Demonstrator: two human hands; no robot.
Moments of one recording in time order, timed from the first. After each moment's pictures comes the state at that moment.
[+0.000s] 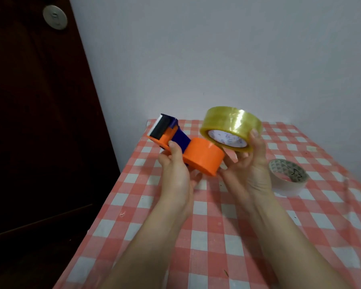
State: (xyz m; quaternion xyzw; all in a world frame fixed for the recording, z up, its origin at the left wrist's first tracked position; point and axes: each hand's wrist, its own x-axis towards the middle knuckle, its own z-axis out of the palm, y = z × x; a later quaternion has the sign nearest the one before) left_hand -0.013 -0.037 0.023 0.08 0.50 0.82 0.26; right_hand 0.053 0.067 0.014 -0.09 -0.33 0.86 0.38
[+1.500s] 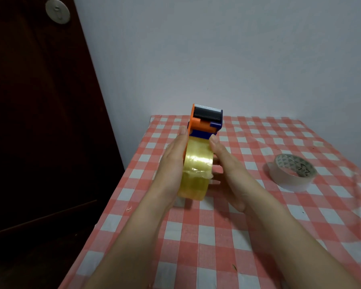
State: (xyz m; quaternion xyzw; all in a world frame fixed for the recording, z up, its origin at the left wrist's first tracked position) left_hand -0.038 -0.064 0.025 0.26 0.62 0.69 0.28; right_hand 0.044 0.043 0.005 -0.21 -0.66 0.70 0.16
